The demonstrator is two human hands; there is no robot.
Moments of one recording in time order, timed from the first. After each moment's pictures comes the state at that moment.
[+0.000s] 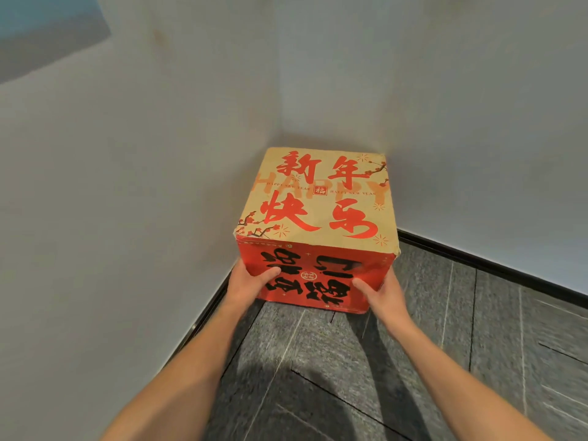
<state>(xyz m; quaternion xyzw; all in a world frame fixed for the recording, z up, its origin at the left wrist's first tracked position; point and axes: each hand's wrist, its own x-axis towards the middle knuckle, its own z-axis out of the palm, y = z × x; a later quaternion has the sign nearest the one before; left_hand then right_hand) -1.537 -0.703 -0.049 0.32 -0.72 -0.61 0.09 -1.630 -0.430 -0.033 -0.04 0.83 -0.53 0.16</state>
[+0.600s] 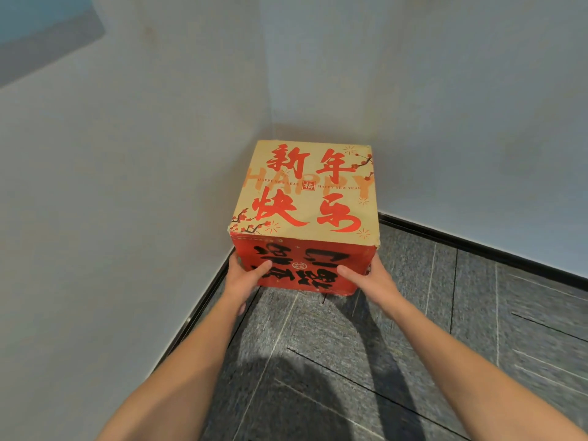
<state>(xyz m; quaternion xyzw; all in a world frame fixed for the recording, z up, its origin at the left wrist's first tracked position) -1.514 -0.686 -0.039 0.38 -0.65 -0.66 0.05 -1.609 -0.418 0.007 -0.06 0.82 -0.51 0.26</state>
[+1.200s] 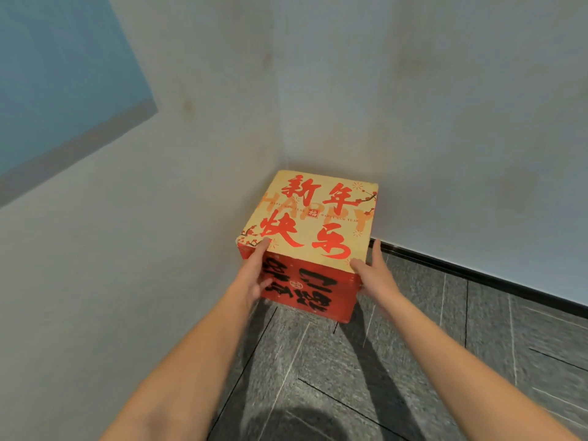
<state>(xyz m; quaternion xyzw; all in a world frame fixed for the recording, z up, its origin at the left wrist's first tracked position) -1.562 -0.695 0.049 0.42 -0.49 -0.77 0.03 -1.642 -0.453 0.052 0.01 0.77 -0.57 0.27</state>
